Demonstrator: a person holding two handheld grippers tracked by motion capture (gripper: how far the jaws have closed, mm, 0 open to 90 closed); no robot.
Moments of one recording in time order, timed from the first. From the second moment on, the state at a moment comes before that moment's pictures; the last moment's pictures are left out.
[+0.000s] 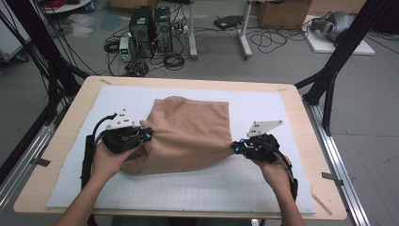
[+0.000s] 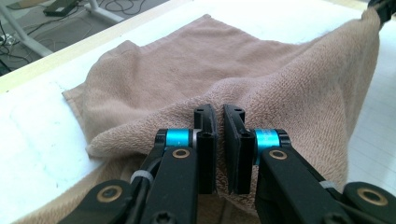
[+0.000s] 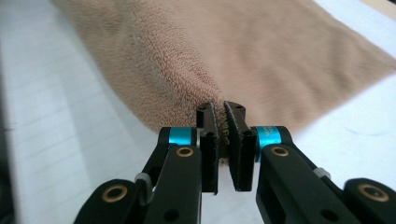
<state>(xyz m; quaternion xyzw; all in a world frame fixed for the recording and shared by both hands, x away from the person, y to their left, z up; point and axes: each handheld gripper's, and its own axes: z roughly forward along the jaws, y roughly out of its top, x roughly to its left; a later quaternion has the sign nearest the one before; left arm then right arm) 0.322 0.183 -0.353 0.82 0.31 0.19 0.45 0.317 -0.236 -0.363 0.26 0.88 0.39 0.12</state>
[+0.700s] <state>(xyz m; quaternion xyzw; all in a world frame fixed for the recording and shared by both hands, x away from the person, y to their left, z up) 0.315 0.209 -0.359 0.82 0.31 0.18 0.45 0.312 -0.205 -0.374 0.24 0.87 0.41 0.13</state>
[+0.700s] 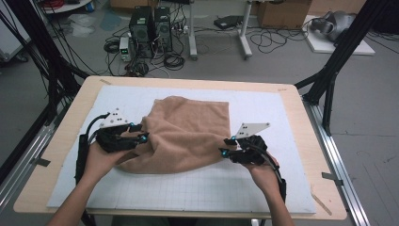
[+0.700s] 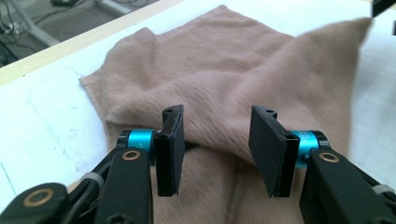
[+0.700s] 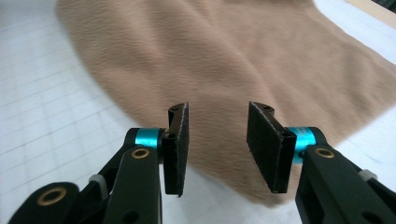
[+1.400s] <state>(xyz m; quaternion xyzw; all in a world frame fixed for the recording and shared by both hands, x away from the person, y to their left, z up) 0.299 0.186 -0.433 0.89 0.26 0.10 0.37 0.323 -0.154 -0.437 0.23 0.90 0.34 0.11</state>
